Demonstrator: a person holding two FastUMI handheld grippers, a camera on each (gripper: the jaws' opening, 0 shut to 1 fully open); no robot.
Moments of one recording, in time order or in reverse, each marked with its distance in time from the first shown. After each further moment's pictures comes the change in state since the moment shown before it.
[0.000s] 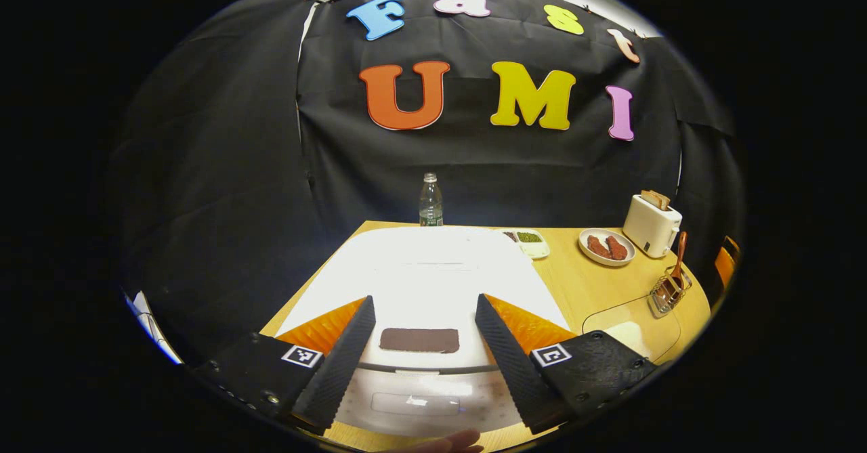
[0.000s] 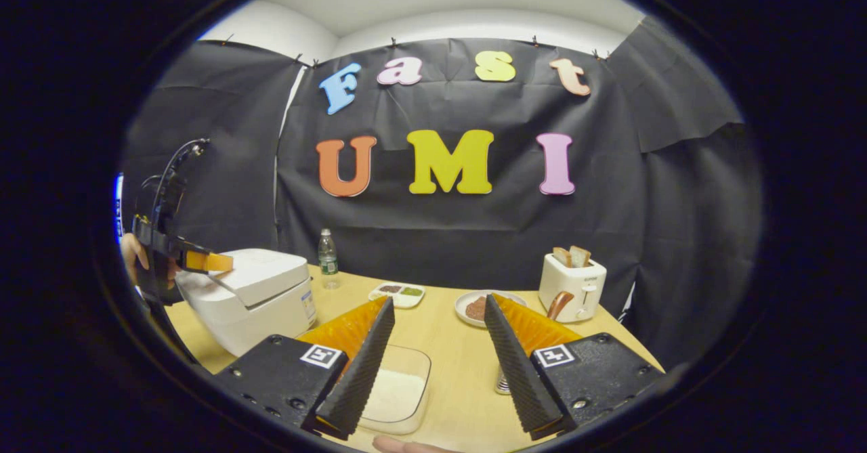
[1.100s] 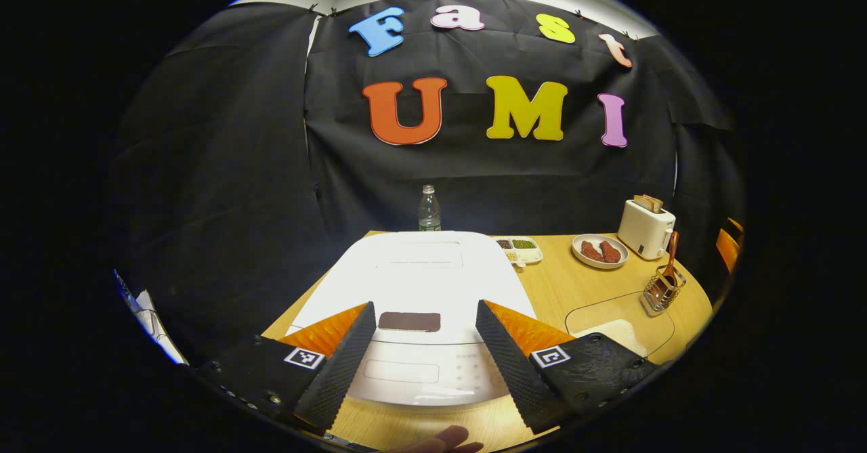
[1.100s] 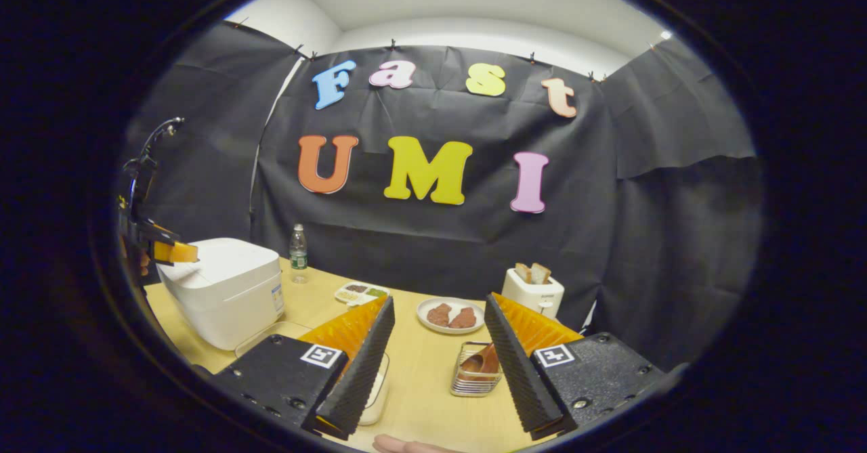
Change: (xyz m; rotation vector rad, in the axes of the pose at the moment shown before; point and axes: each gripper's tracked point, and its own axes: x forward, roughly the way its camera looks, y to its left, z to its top) left arm -0.049 -0.014 0.011 0.029 -0.085 0.022; right arm -0.036 -0.037 0.026 -0.123 -0.026 -0.149
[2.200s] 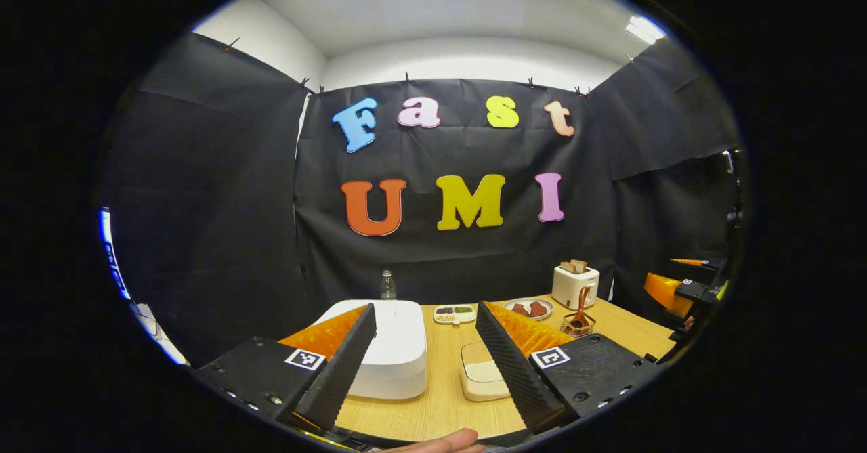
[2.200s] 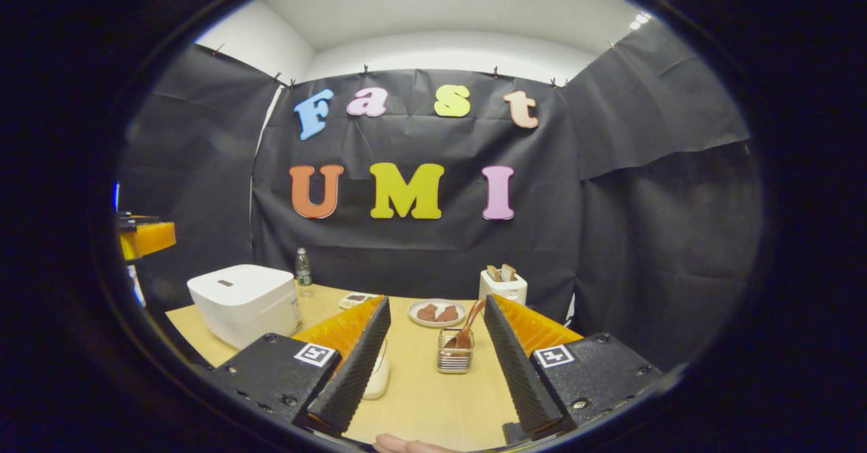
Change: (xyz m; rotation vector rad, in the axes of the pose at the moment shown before) left arm -0.201 -0.086 0.068 -0.003 -0.390 -0.123; right arm -0.128 -0.047 0.018 0.113 -0.019 -0.050
